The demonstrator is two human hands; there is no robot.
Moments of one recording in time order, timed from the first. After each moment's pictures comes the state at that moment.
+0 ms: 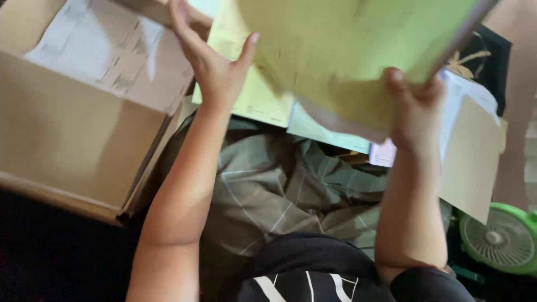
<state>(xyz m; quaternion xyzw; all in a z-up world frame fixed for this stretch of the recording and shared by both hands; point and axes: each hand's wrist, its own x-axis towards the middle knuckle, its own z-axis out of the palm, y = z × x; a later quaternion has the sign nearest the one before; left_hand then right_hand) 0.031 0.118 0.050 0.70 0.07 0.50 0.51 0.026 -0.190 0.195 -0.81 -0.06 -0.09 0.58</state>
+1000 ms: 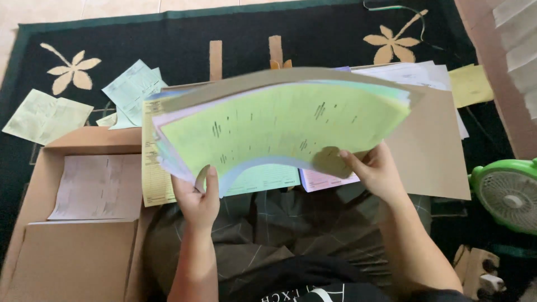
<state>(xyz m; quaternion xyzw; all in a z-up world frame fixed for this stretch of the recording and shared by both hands) -0.030 -0.046 0.177 0.73 0.00 0.25 0.63 0.007 -0.394 0.169 -0.76 -0.07 -0.05 0.64</state>
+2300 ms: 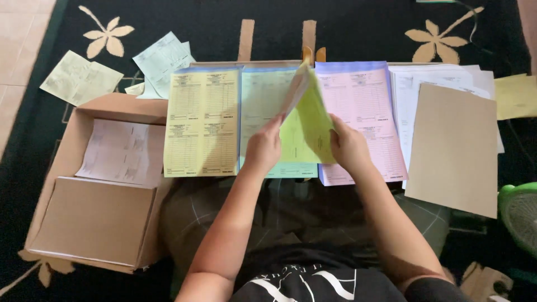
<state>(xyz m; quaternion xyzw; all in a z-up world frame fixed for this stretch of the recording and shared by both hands) 0.054 -0.091 0.087 0.92 -0.09 0.09 0.38 0.074 -0.341 0.055 -0.93 -0.14 -0.11 0.31</state>
